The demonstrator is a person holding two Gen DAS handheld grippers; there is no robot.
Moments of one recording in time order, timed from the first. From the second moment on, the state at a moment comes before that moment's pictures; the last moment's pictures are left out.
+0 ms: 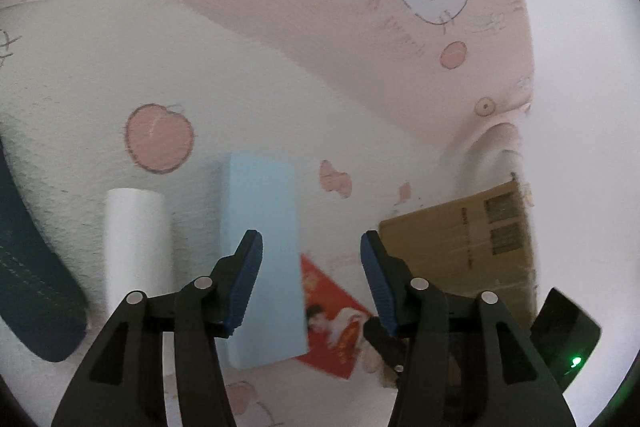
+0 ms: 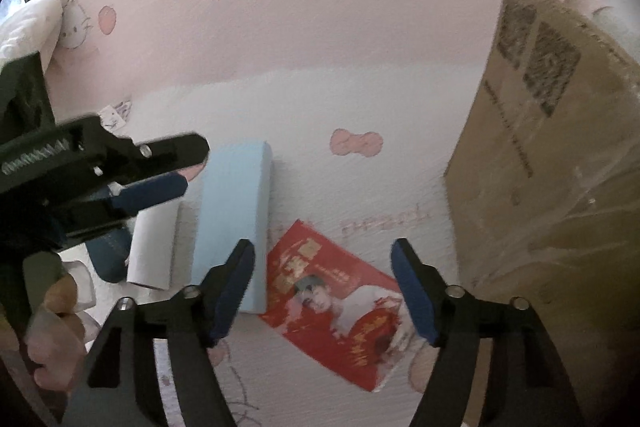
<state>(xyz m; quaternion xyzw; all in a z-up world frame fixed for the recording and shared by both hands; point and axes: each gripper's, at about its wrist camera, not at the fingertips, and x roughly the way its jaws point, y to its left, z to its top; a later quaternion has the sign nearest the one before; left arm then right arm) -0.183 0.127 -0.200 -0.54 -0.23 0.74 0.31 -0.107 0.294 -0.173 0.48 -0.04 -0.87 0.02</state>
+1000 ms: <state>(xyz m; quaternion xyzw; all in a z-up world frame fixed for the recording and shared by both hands) -0.195 0.129 -0.235 -0.59 -0.18 0.74 0.27 -0.128 0.241 -0.203 0.48 -0.04 -0.87 0.11</state>
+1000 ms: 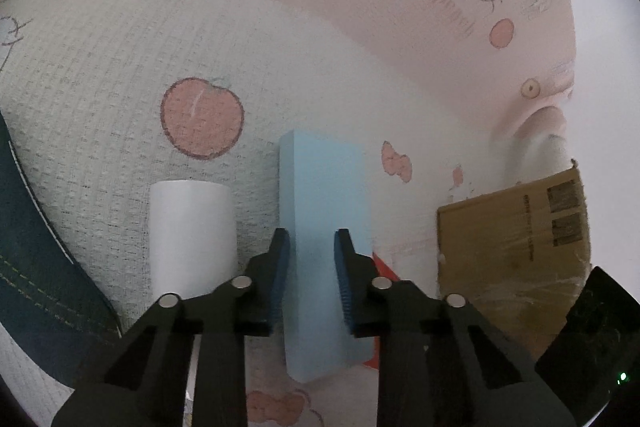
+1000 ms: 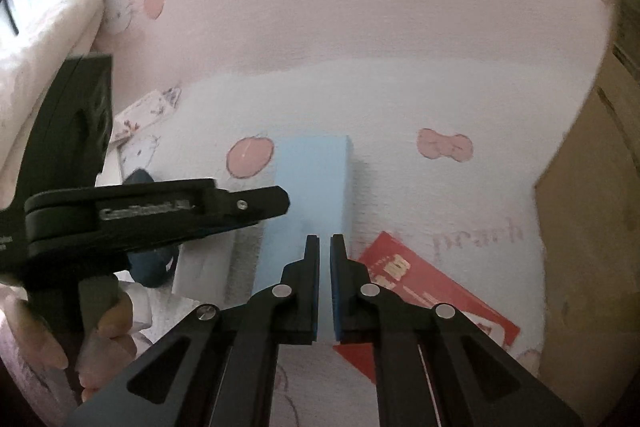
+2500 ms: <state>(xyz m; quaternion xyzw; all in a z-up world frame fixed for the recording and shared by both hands) -0.208 0.197 -0.213 -0.58 -0.21 0.69 0.37 -0.160 0.298 -0.231 0.55 -0.11 -0.83 0.01</state>
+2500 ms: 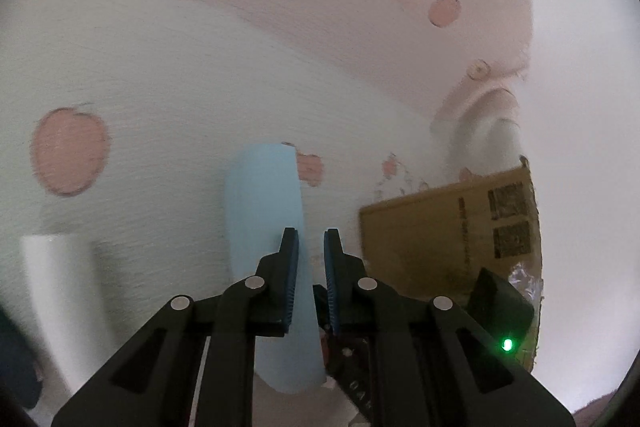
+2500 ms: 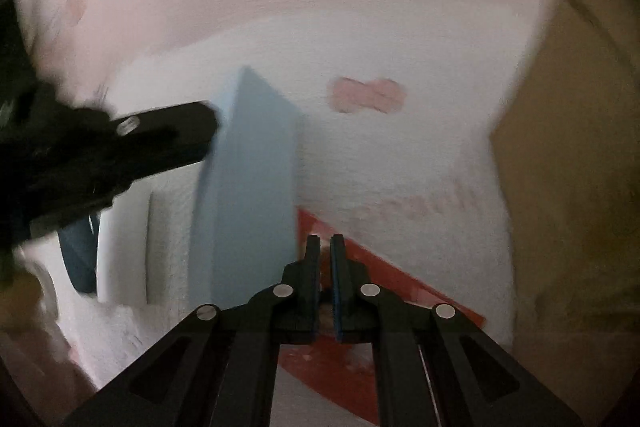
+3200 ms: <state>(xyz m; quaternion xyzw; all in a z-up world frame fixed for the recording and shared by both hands) -0.214 0.224 -0.222 -0.59 -0.26 0.64 0.42 -0.150 0.270 -0.176 0.48 -0.01 -0.88 0.00</state>
